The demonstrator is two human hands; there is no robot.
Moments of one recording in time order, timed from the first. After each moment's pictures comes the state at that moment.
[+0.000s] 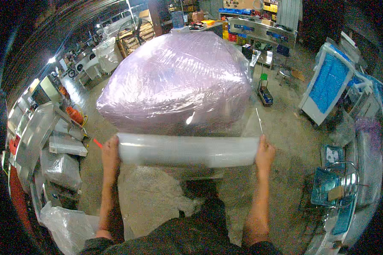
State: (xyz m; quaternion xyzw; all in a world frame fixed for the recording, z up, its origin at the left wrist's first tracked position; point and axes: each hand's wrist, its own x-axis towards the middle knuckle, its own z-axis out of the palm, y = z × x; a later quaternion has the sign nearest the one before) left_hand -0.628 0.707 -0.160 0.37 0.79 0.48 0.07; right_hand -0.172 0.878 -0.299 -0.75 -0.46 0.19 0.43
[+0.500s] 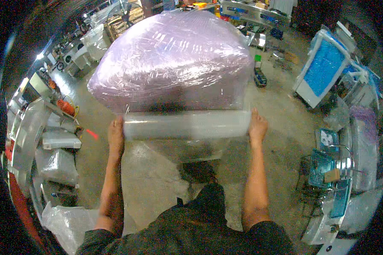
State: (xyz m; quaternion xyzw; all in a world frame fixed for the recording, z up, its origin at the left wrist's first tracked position) left_hand -0.676 0.735 -0.238 0.43 0.71 0.54 0.15; right_hand -0.211 0.892 -0.333 -0.69 -0.45 0.25 0.51
